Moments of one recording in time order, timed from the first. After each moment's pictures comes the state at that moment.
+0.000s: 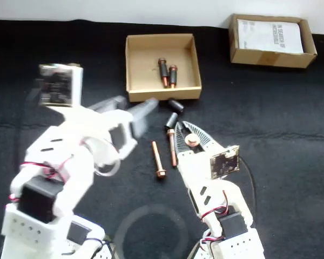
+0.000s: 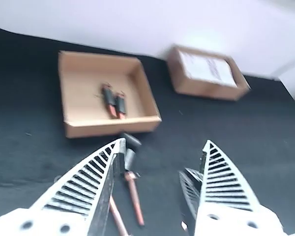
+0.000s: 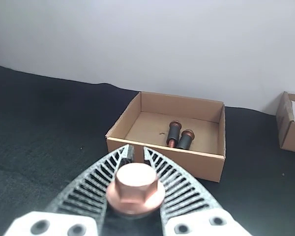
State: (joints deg) left arm 13.1 -60.0 28.2 59.9 23.2; right arm -23.5 -99.4 96.1 14.5 -1.5
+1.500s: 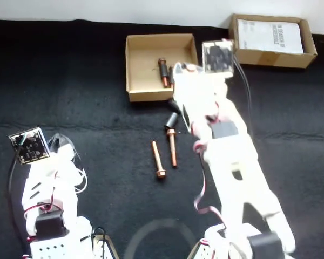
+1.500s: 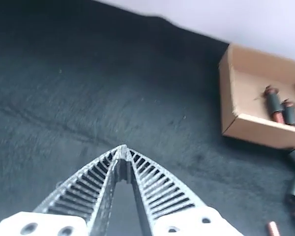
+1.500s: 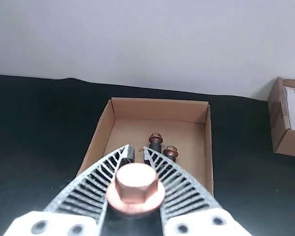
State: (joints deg) left arm -16.6 -103.0 86.8 47.6 11.7; right arm -20.0 -21.5 32.0 14.5 -5.6
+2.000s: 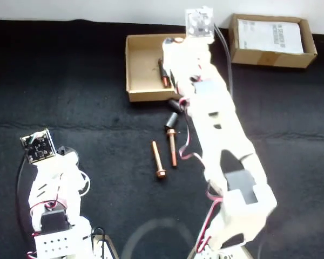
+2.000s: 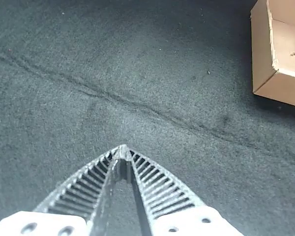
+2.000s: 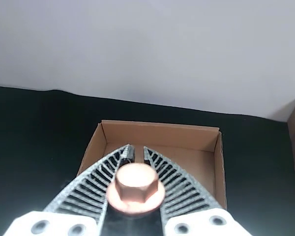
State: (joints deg) left arm -17.3 -103.2 96.0 47.4 11.7; right arm -20.0 13.7 -2.3 14.5 -5.6
